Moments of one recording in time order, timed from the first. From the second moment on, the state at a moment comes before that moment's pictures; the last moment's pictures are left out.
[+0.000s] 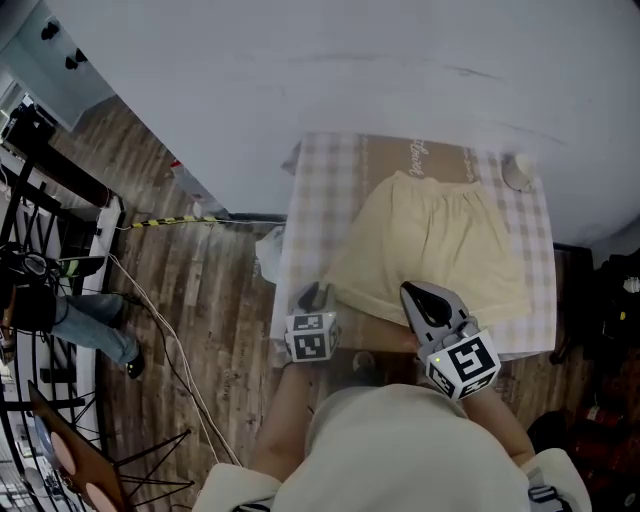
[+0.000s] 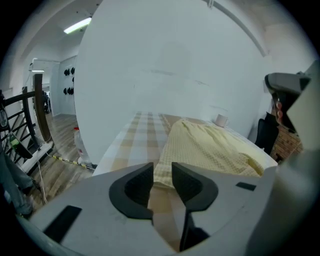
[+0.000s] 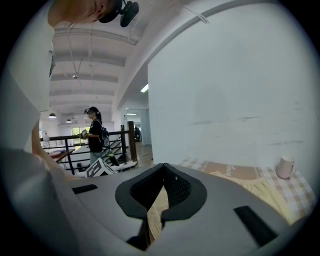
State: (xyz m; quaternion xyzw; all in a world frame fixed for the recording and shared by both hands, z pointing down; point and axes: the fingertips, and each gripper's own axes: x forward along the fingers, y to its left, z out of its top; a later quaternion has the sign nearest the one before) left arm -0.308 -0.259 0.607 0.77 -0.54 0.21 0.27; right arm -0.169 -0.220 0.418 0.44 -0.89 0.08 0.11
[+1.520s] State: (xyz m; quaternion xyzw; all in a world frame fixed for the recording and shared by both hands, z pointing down) left arm -0.306 -0.248 0.595 0.74 -0.56 0.23 0.28; right arm -0.155 -0.224 0.421 0.46 -0.88 0.10 0.10
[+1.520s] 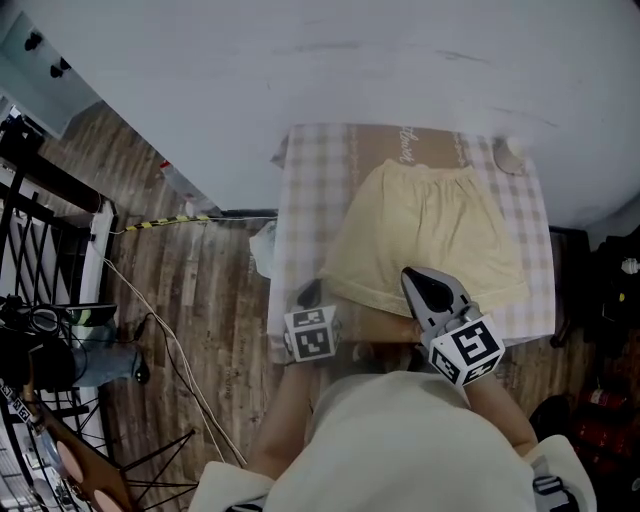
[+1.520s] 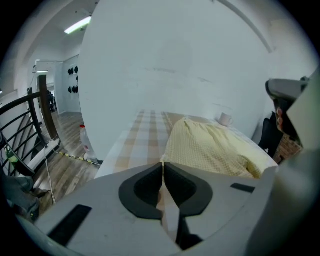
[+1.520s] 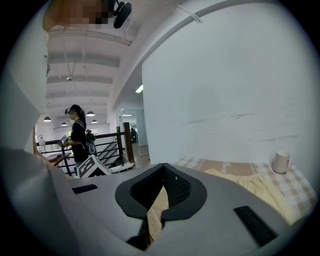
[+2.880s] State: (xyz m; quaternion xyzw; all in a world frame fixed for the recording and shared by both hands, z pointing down) left arm -0.059 -0.237 0.480 0.76 -0.58 0.10 0.27; right arm 0.093 -0.209 0.404 0.45 -0.88 0.10 0.06
